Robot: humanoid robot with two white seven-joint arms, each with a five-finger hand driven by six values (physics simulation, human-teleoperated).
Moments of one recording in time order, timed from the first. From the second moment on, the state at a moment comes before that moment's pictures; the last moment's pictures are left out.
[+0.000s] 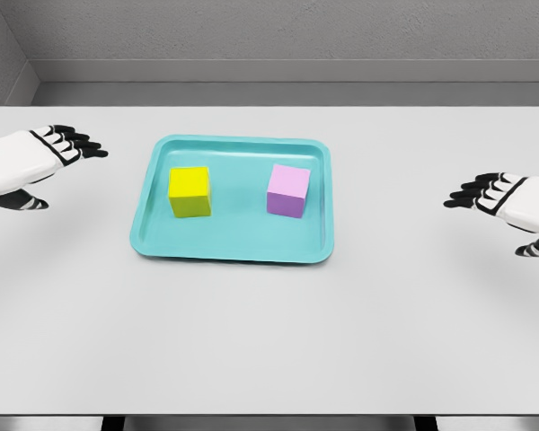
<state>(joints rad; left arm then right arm) -0.33 0.93 -0.23 -1.53 -0.53 -0.61 -0.37 0.01 -0.99 -0.07 -1.77 0.32 -0.61 0.59</state>
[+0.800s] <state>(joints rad) -0.52 0.87 -0.47 -1.44 -0.67 -0.61 -0.37 -0.76 -0.91 0.56 -1.61 0.38 -0.61 0.59</state>
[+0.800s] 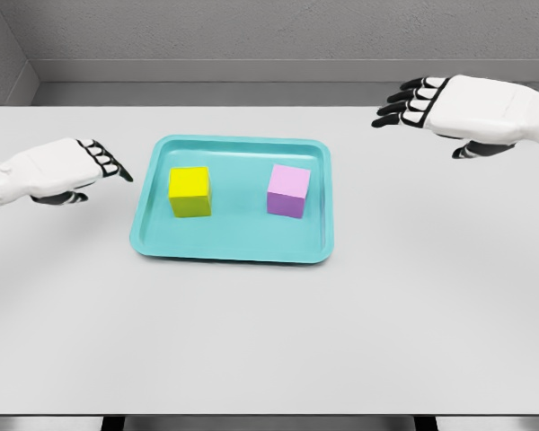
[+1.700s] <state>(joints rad) -0.58 0.82 -0.56 -1.43 -0.69 -0.61 -0.38 -0.78 -0.61 0.70 -1.32 0.65 -0.61 0.61</state>
